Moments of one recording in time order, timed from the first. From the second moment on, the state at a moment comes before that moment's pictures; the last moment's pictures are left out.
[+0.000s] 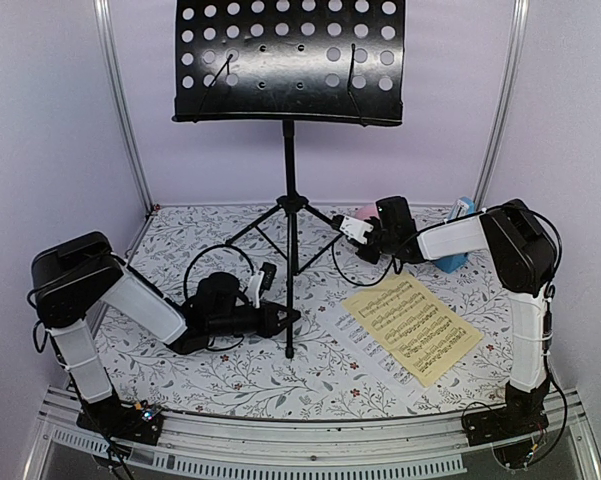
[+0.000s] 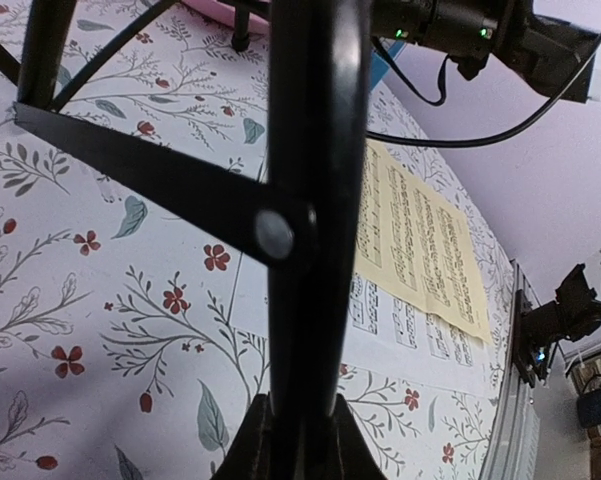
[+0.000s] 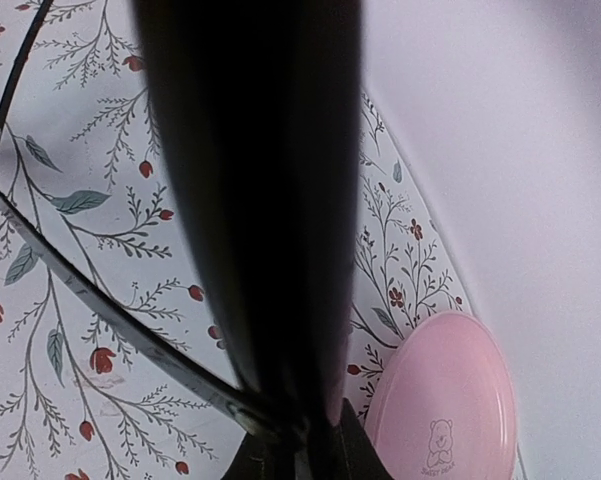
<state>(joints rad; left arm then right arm) -0.86 1.81 0.57 0.86 0.22 -0.63 0.51 2.13 1.34 0.24 -0.06 -0.78</state>
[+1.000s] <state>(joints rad) -0.91 1.86 0.56 0.94 0.21 -0.70 0.50 2.05 1.24 0.24 -0.02 -0.74</state>
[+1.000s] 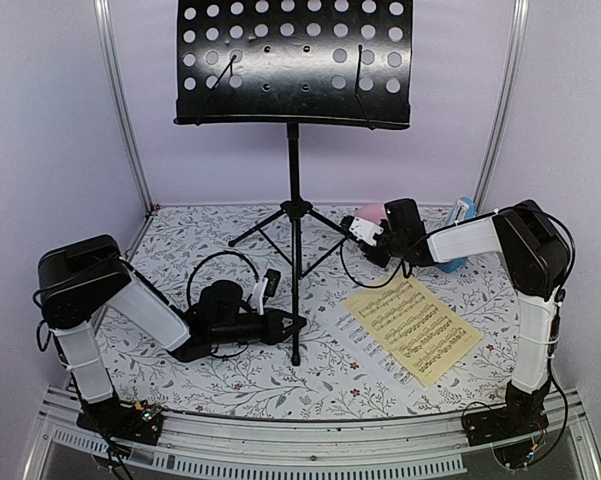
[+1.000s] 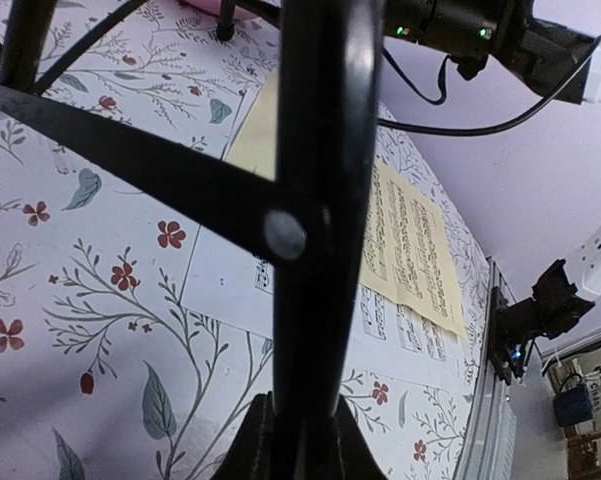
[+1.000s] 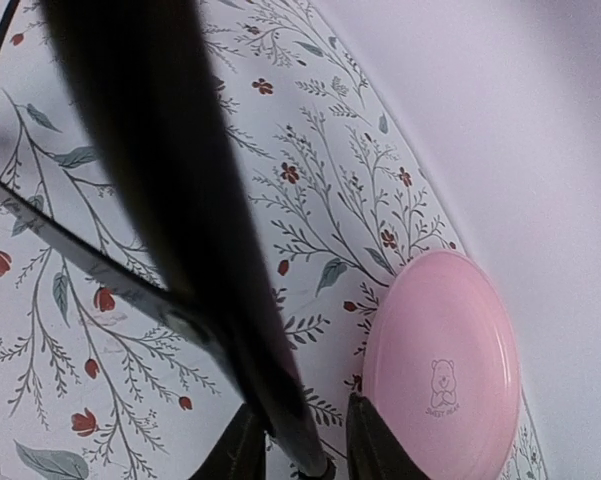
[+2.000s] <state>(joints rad) -0.92 1.19 0.58 0.26 -0.19 -0.52 0.56 1.49 1.19 -0.13 0.02 -0.31</state>
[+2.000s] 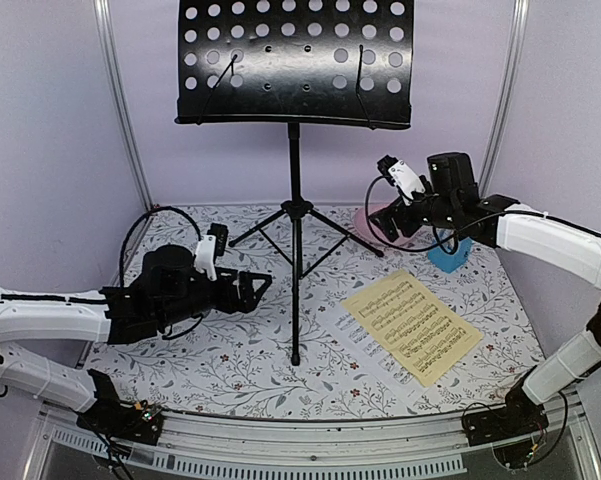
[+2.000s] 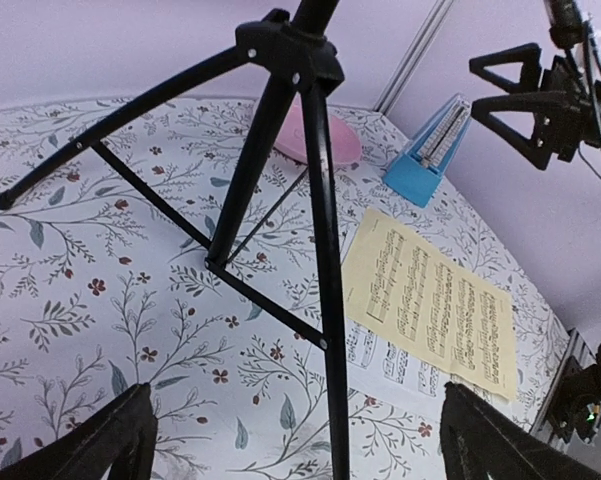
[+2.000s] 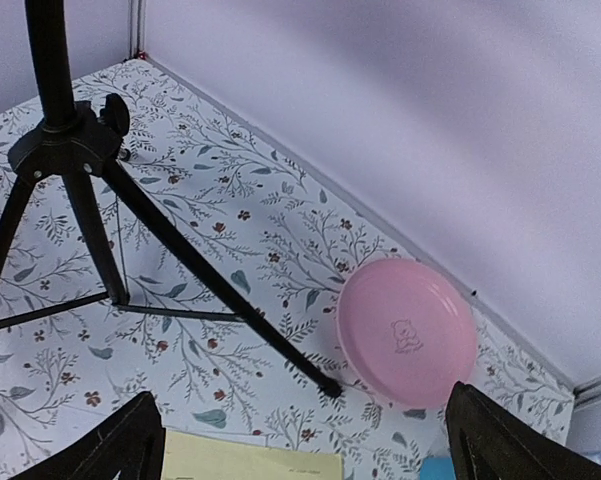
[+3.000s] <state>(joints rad) -1.12 1.53 0.91 0.19 -0.10 -0.27 -0.14 0.98 0.56 -0.71 -0.41 0.61</state>
